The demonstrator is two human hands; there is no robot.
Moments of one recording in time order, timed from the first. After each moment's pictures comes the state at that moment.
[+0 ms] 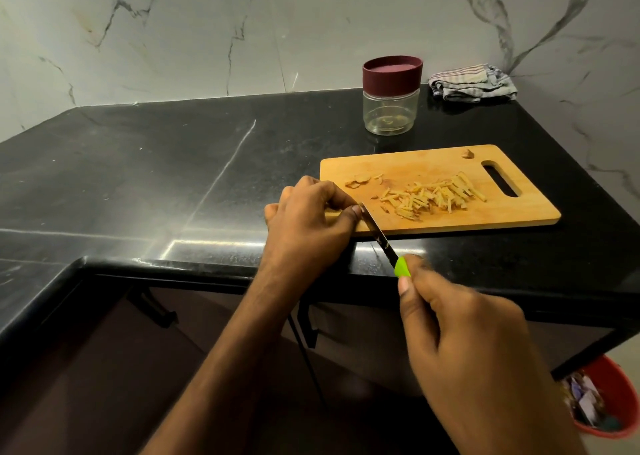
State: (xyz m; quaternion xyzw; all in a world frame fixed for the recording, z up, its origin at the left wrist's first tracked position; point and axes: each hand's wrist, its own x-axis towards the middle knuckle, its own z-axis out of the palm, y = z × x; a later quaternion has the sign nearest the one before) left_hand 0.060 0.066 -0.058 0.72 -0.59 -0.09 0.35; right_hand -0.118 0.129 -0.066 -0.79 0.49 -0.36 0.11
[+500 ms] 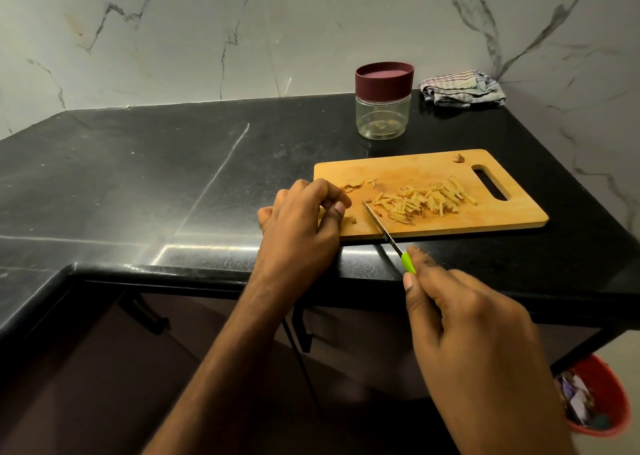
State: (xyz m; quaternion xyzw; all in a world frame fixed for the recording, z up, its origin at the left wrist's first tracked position) left_hand 0.062 0.070 -0.062 0.69 -0.62 -0.08 0.36; right_hand -0.121 0.127 -0.066 -0.76 0.53 -0.36 0.07
